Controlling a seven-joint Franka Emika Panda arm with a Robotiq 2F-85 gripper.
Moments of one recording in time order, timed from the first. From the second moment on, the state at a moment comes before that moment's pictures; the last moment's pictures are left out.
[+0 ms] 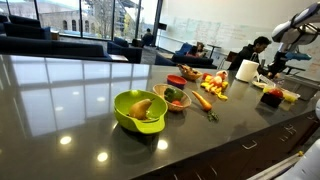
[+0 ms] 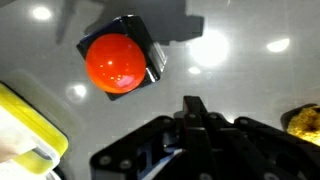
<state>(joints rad) -0.52 0.20 -0.31 -1.79 -0.02 2.10 -0.49</state>
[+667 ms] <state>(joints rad) -0.28 -0.04 -0.23 -2.18 -0.15 2.17 -0.28</state>
